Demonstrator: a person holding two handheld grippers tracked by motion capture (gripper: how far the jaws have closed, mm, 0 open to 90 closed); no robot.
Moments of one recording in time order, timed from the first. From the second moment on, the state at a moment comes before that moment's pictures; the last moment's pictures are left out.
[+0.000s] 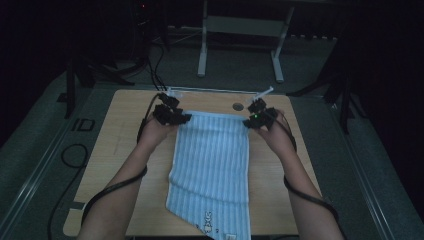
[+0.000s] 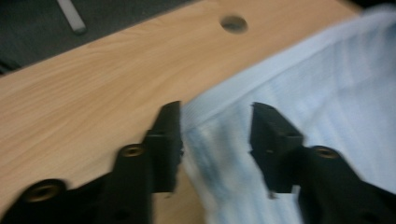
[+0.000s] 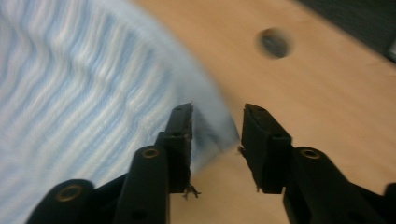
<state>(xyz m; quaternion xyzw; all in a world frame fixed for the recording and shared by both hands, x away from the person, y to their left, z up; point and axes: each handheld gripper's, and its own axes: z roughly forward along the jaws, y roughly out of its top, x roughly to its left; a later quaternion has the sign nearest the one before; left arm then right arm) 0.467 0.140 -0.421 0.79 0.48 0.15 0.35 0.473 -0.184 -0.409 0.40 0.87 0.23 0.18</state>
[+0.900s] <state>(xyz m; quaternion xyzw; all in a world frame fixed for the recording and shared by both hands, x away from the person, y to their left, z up) 0.343 0.127 -0.525 0.90 0.33 -0.01 0.28 0.359 -0.170 -0.511 0.33 0.92 0.19 0.06</state>
